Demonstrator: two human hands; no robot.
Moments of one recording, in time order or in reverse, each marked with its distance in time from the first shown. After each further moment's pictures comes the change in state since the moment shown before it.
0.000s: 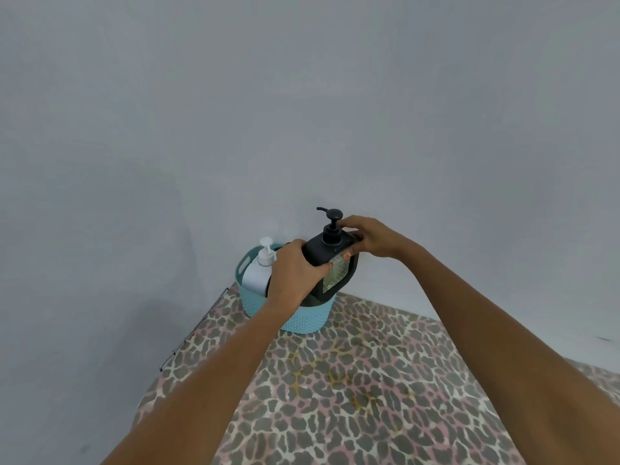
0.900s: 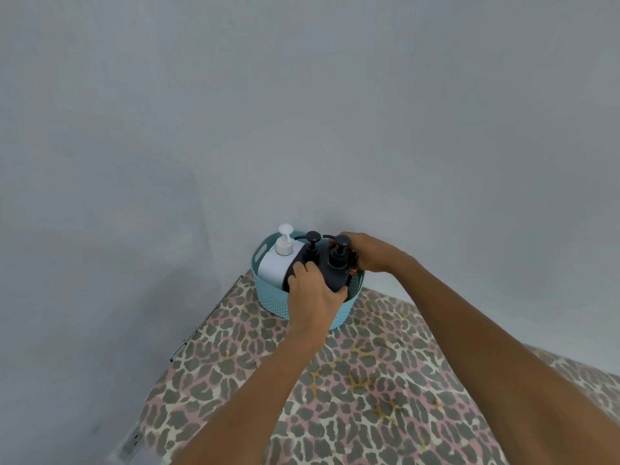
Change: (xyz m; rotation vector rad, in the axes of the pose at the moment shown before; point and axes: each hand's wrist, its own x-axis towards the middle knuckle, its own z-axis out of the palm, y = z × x) left_hand -0.016 -0.044 0.034 0.263 0.028 -0.117; right_hand 0.044 0.011 0.063 -0.315 -0.150 -0.021
